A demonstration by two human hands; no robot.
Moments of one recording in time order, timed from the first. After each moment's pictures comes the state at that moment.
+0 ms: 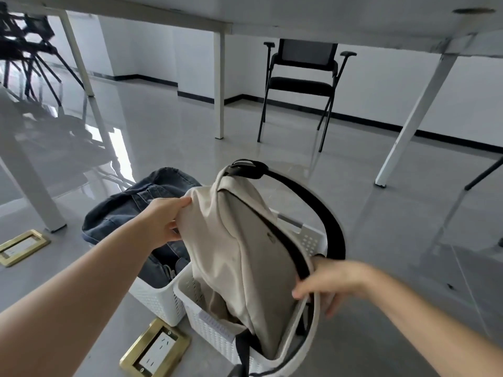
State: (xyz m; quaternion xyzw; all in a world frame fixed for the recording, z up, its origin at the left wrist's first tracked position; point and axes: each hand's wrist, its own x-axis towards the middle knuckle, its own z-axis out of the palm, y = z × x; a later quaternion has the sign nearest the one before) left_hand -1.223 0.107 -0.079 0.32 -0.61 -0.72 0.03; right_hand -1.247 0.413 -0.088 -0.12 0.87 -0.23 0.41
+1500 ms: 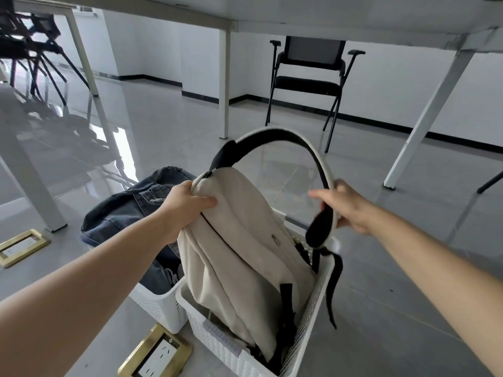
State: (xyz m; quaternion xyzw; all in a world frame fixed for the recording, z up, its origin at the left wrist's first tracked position) left_hand -1.243 0.116 -0.078 0.23 -0.75 -0.61 0.10; right_hand -1.343 0.387 -0.052 -0.05 0.87 -0.47 0.13
